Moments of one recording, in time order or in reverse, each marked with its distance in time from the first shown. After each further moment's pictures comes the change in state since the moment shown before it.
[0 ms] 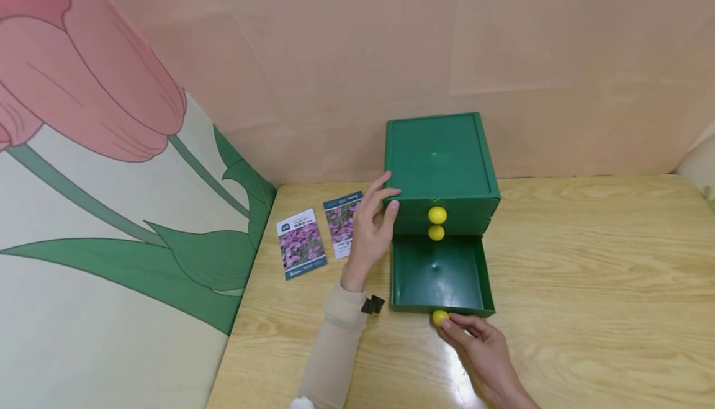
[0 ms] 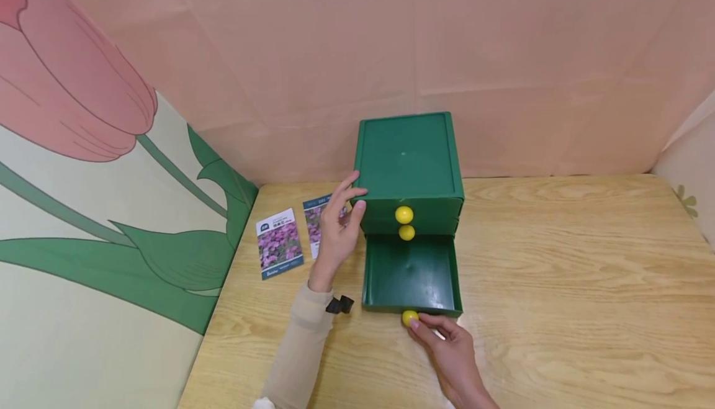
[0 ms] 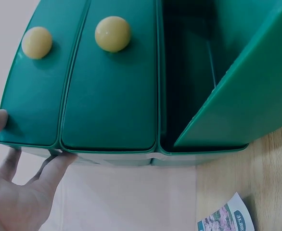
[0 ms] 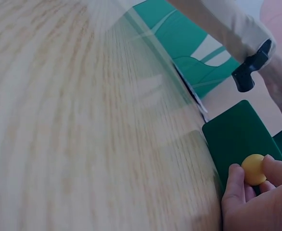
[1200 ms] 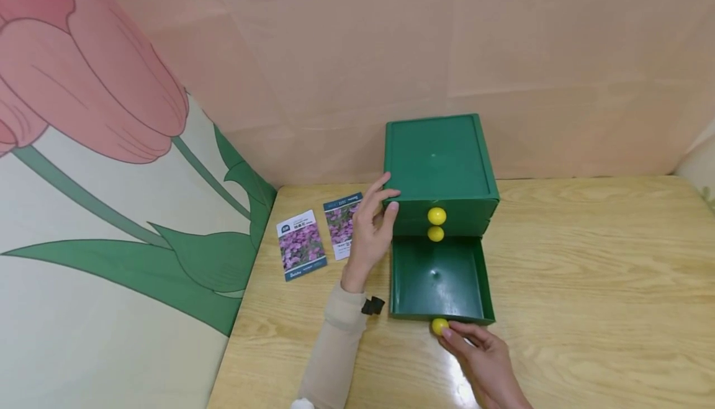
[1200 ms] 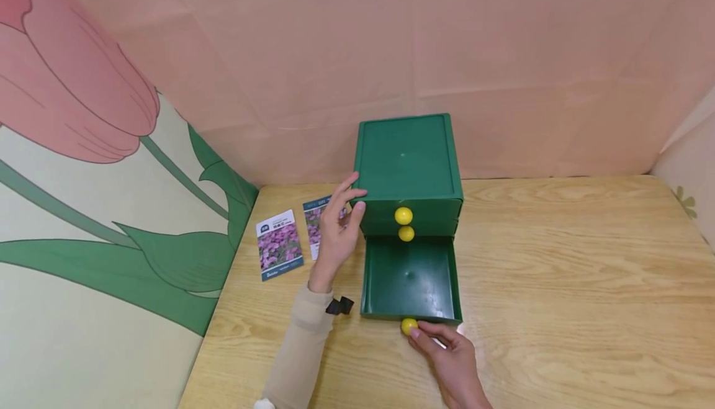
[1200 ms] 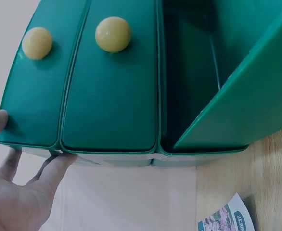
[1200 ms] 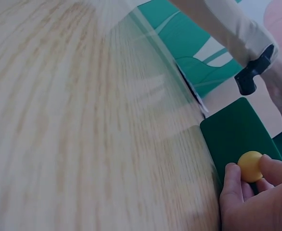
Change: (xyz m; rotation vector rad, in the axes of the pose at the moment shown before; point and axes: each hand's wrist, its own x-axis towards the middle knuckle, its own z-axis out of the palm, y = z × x) left_hand 0.003 0.007 -0.003 -0.022 0.008 -0.009; right_hand -0.019 -0.001 0.001 -0.017 0.030 -0.008
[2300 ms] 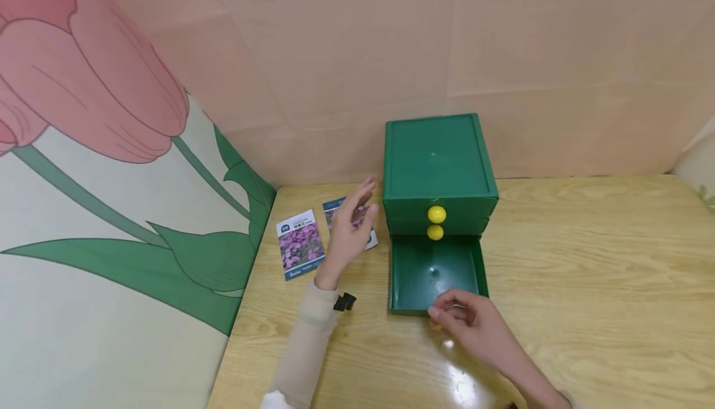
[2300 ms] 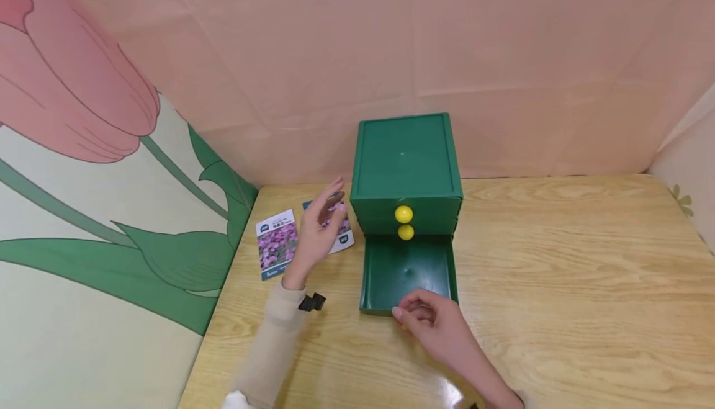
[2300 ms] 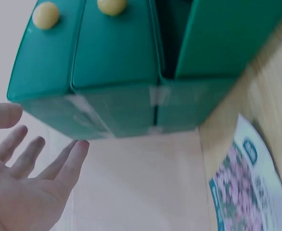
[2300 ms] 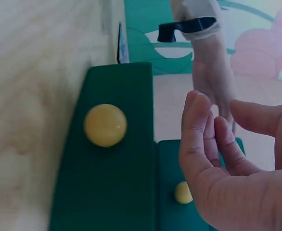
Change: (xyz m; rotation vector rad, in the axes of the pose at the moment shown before) left_hand -0.005 -0.034 -0.038 0.052 -0.065 -0.025; right_hand -0.012 -0.086 0.030 -0.718 -0.463 -0.409
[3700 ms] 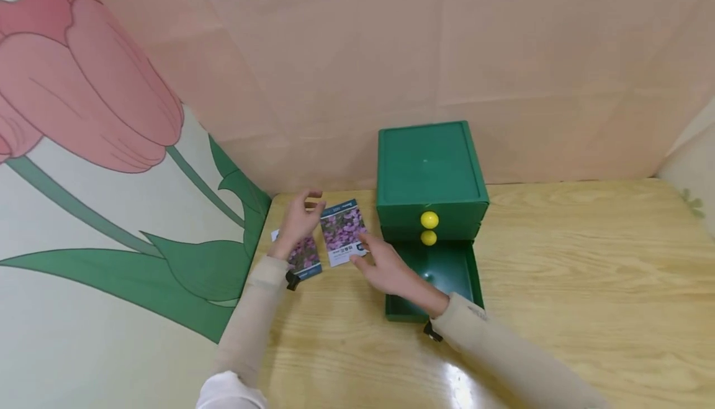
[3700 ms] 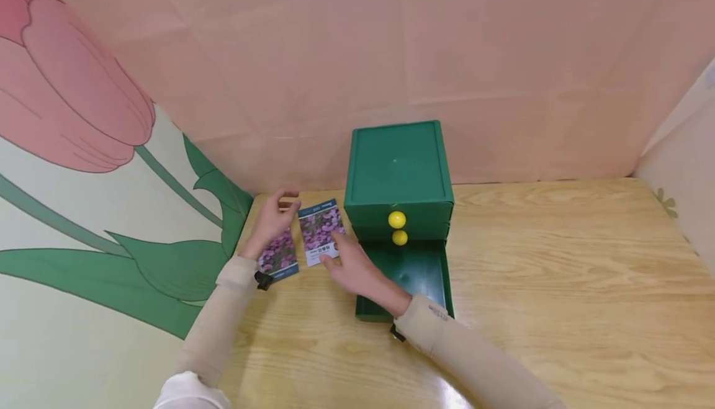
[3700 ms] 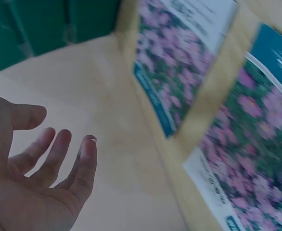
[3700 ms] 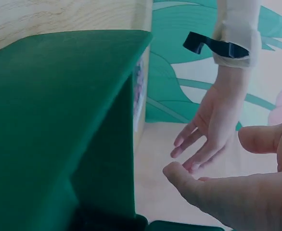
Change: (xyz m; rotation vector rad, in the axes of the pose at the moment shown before) left_hand 0.025 -0.072 -0.100 0.345 -0.116 -0.469; right_hand 0.142 -0.037 0.074 -0.272 -0.087 -0.096
